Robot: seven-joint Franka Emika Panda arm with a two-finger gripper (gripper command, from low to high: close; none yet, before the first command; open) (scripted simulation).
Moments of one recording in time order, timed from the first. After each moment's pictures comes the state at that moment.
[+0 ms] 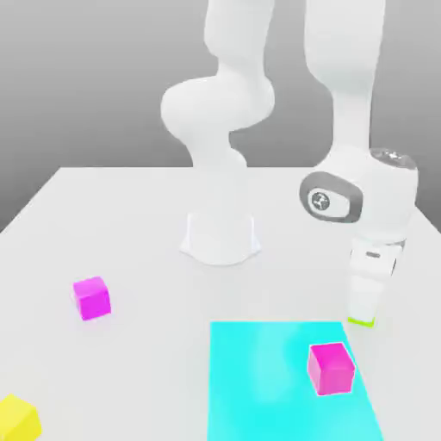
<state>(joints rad) 0.72 0.29 0.05 -2.80 -0.25 3.10 0.66</state>
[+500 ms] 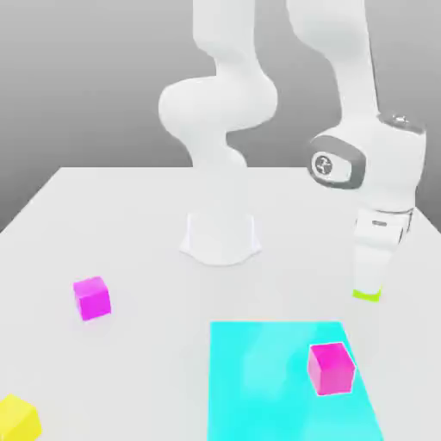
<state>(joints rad) 0.52 0.00 0.19 -2.86 -0.10 2.86 0.52</state>
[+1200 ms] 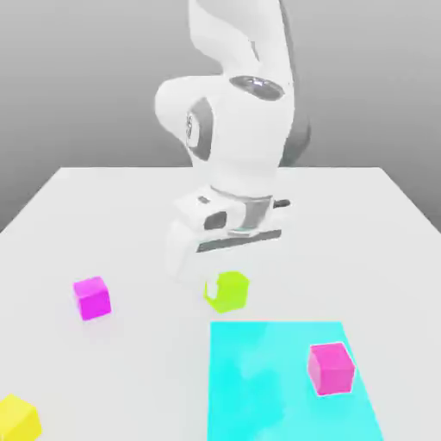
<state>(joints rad) 0.04 -0.25 -0.13 -2.89 -0.36 2.69 0.53</state>
